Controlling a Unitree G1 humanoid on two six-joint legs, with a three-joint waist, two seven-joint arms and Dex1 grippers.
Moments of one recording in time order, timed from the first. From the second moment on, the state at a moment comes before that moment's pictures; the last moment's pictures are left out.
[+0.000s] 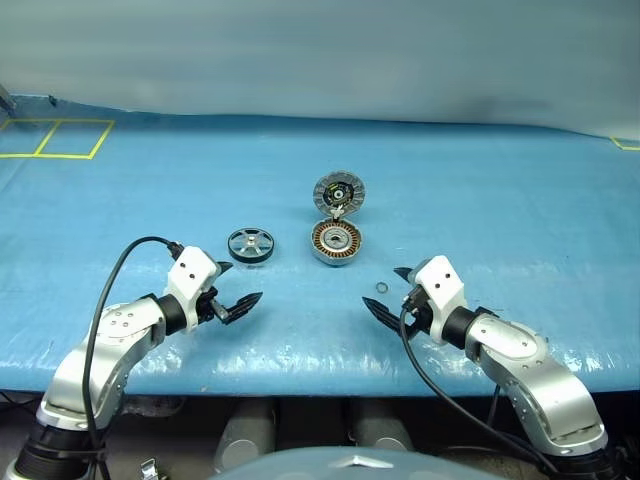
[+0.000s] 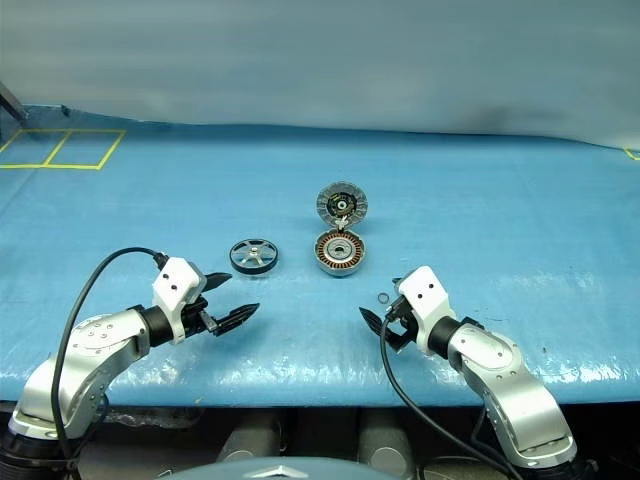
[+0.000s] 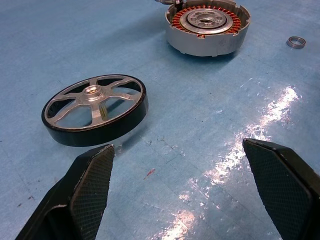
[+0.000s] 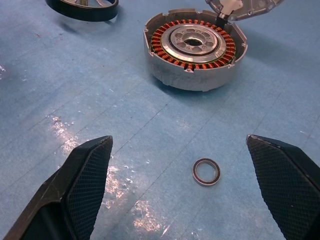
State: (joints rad) left arm 0.06 0.65 0.01 -0.45 -0.36 0.61 -0.63; right arm 0.12 -0.54 0.05 -0.59 0.29 0.66 0.50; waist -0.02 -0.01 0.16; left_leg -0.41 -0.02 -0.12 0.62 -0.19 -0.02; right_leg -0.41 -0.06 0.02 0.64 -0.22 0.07
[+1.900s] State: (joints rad) left arm 0.07 0.61 0.01 -0.44 -0.35 0.60 -0.61; right arm -0.78 -0.64 0.64 -0.09 0.00 0.63 0.97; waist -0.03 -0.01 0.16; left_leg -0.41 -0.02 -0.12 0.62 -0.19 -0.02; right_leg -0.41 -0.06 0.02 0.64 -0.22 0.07
